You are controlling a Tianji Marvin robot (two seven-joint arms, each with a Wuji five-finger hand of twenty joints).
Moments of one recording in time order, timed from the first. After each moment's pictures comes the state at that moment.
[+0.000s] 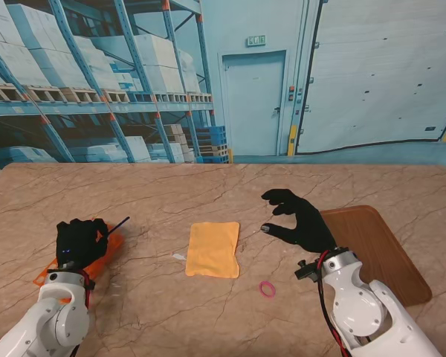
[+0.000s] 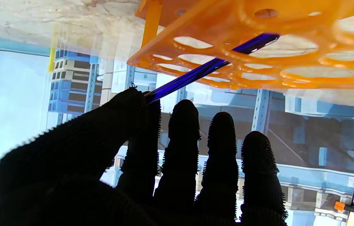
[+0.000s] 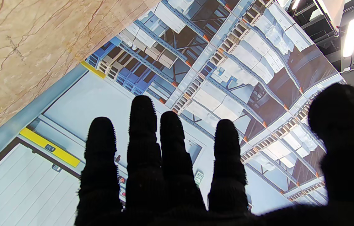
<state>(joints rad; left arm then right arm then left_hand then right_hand) 1.68 -1.13 -1.39 -1.41 0.92 0.07 0.53 -1.69 -1.15 1.33 -1.64 -0.42 -0.37 -0.19 0.81 -0.62 0.90 -0.15 0.79 0.06 0.97 0.37 0.91 0.19 0.73 1.09 0.52 0.30 0.78 0.69 0.12 0.33 1.20 0.69 0.28 -0.59 0.68 -0.08 0.33 -0.20 0.69 0.54 0.57 0.13 0.60 0.37 0.66 0.10 0.51 0.56 0.30 0.24 0.69 0.71</state>
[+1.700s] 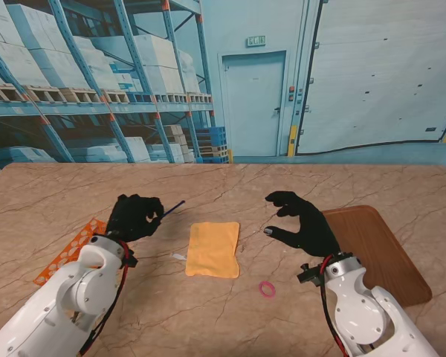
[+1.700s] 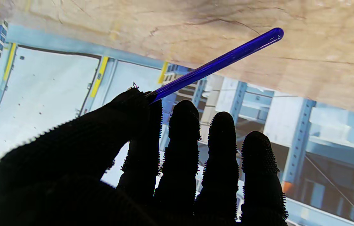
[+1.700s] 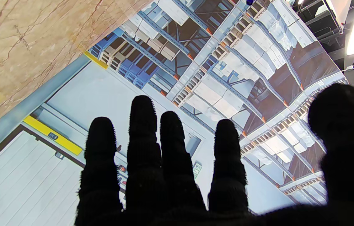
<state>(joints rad) 1.53 -1.11 -1.20 -1.56 0.78 -0.01 0.20 -1.74 -1.16 1.35 -1.67 -0.46 -0.37 -0.24 0.80 -0.62 0.92 -0.15 0.79 0.07 0.97 0.41 0.91 0.19 0.71 1.12 0.52 0.30 0.78 0.69 0.12 0.33 1.20 0.69 0.28 -0.59 0.68 -0.08 0.33 -0.20 0.69 0.54 0.57 0.13 0.60 0.37 0.66 0.10 0.51 0.56 0.30 0.24 0.69 0.71</state>
